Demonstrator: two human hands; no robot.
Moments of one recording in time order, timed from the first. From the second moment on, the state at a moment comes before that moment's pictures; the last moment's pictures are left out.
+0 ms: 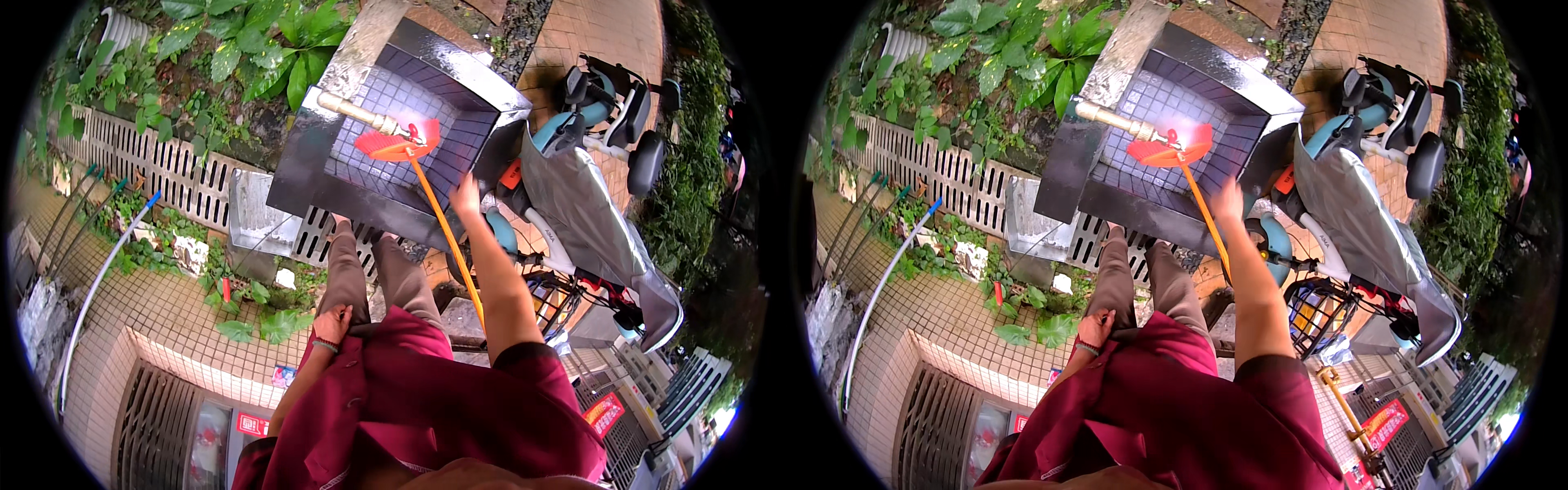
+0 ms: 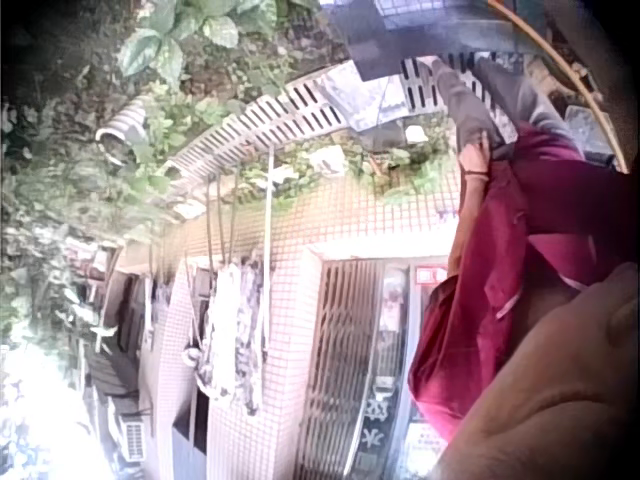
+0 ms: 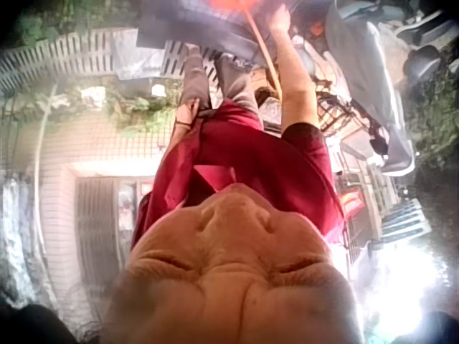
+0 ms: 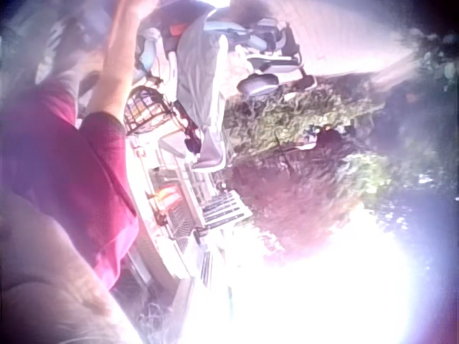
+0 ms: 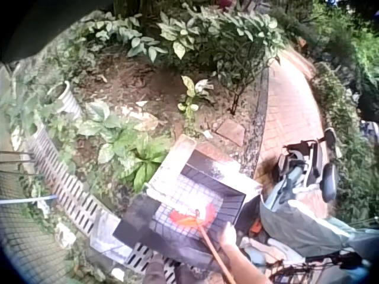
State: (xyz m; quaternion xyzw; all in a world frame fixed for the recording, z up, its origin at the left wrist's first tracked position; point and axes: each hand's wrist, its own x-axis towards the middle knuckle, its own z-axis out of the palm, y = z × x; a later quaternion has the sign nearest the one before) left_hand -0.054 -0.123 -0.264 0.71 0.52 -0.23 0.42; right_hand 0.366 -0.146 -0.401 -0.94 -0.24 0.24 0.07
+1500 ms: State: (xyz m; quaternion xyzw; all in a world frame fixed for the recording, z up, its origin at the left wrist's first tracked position) left_hand -0.134 -0.123 -0.259 0.64 0.53 -0.20 0.52; right_hand 0.175 -0.273 -0.295 -0.07 0.45 0.57 0.68
